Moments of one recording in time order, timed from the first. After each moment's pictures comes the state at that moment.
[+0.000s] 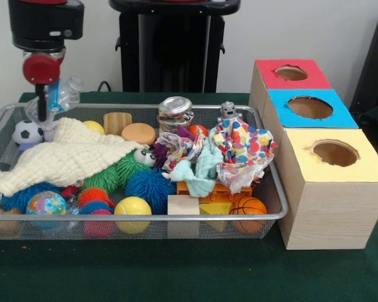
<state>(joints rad) -0.48 -0.64 -0.20 1.91 0.53 0.17 1.93</state>
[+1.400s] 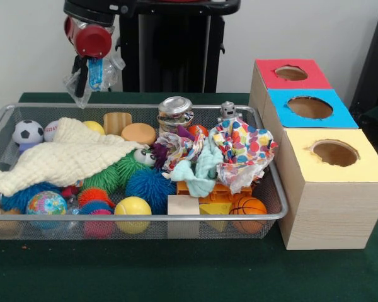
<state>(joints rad) -0.34 -0.76 -0.23 2.07 0.53 -0.01 1.93</state>
